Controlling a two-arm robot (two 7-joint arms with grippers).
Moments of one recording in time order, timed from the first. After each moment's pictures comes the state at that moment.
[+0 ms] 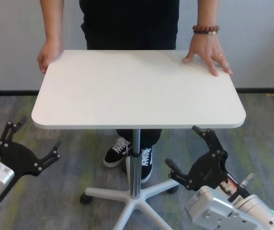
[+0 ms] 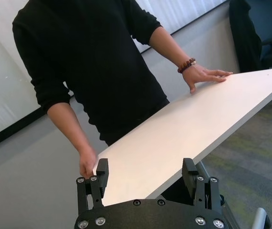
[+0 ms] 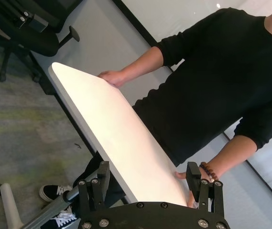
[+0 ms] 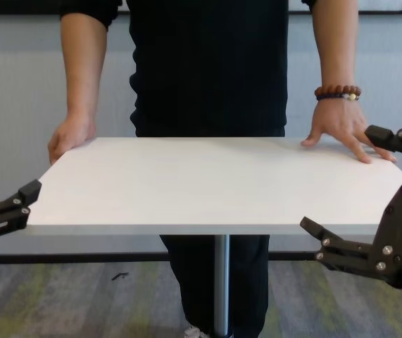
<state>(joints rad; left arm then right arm) 0.31 0.44 0.04 -1.85 0.11 -0.31 -0.15 -0.31 0.39 -0.31 -2.03 -0.60 -0.02 0.11</state>
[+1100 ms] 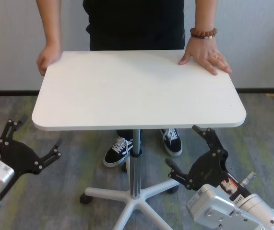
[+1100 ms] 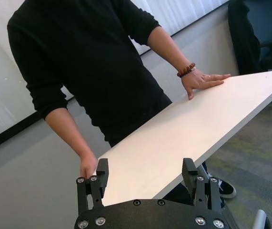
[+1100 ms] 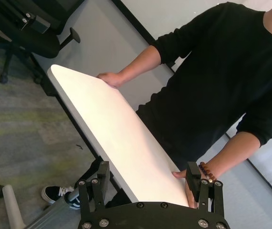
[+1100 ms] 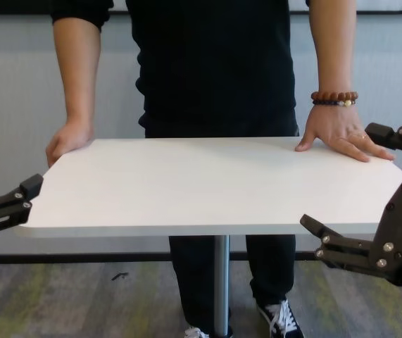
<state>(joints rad) 0.31 0.44 0.04 -1.86 0.11 -0.30 -0.16 -0.31 0.39 -0.30 -2.04 -0.59 -0.02 0.12</state>
